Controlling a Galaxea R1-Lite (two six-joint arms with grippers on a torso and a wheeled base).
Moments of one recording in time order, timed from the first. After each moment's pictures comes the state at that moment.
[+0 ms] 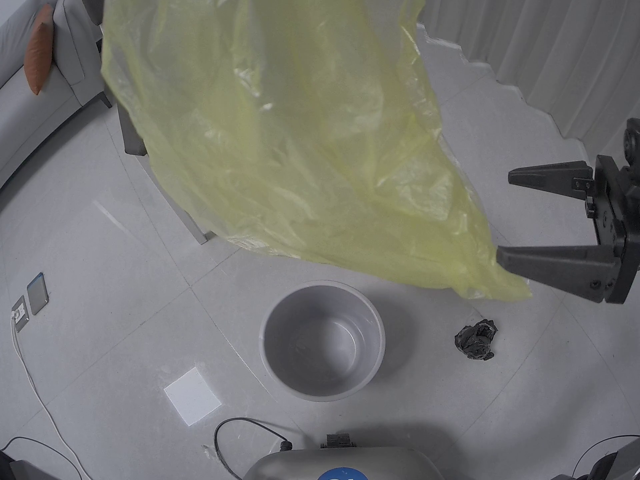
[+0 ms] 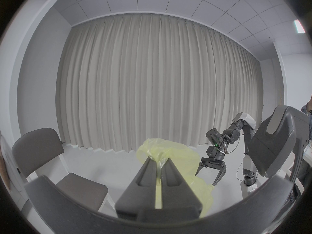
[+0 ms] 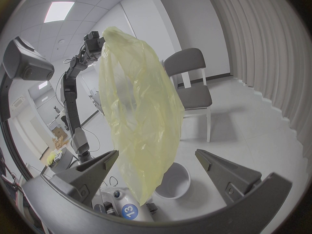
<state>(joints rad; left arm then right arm) -0.72 1.35 -2.00 0.46 -0.35 0.42 0.67 1.24 -1.07 0.06 0.31 -0.18</state>
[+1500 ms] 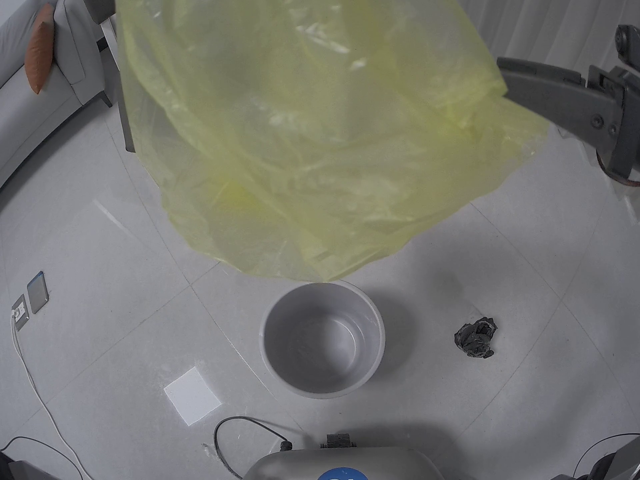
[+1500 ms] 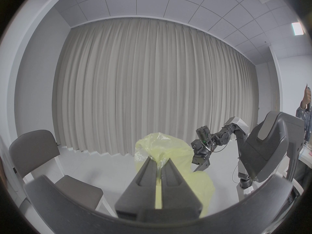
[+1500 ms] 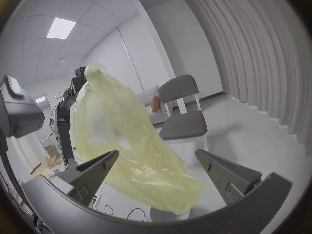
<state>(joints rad) -0.76 1.32 -1.96 0.44 -0.37 0.41 0.66 1.31 -1.24 -0.15 0.31 -0.06</state>
